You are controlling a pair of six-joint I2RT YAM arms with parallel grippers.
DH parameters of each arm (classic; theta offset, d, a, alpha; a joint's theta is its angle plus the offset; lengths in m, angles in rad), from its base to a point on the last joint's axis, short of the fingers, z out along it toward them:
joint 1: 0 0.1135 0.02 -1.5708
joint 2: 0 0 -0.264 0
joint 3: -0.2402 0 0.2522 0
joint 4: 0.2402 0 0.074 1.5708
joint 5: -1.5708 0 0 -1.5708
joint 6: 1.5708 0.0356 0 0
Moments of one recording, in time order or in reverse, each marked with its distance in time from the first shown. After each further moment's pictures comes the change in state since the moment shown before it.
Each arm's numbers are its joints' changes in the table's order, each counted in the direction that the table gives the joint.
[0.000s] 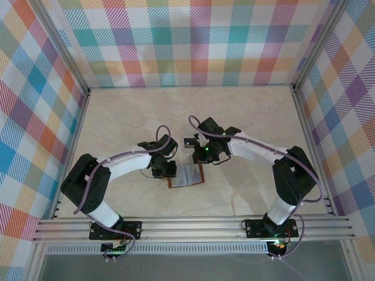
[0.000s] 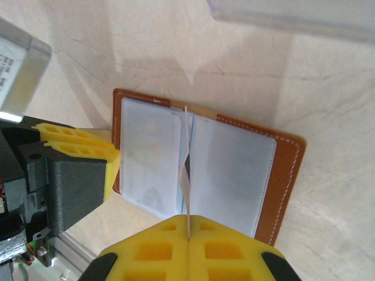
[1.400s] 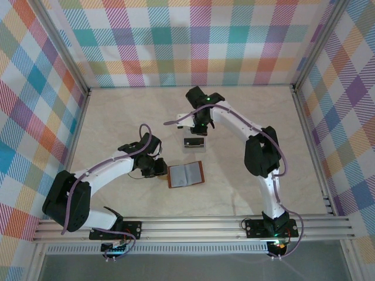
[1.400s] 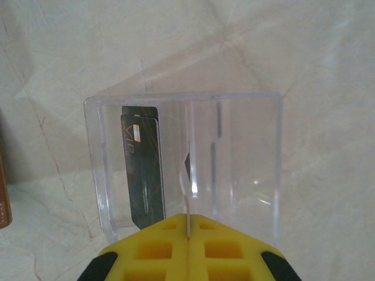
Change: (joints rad) left arm 0.146 -0.202 0.108 0.003 -0.084 0.019; right arm -0.085 0.499 -0.789 0.401 -0.260 -1.487
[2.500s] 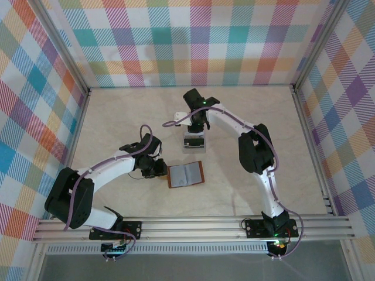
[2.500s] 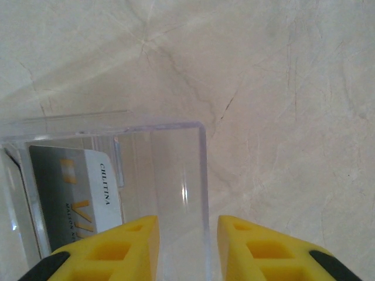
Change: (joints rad) left arm 0.009 0.031 0.011 -0.027 -0.003 0.007; right arm -0.012 0.077 0.018 -0.218 -0.095 0.005
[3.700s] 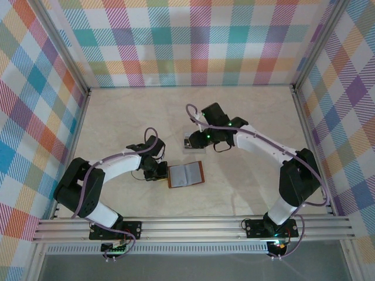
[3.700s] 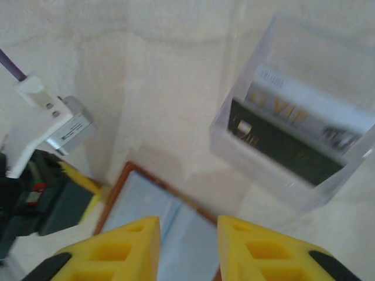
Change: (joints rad) left arm -0.017 0.119 0.000 -0.028 -0.021 -0.006; right arm 0.053 -0.600 0.667 -0.256 0.295 1.216
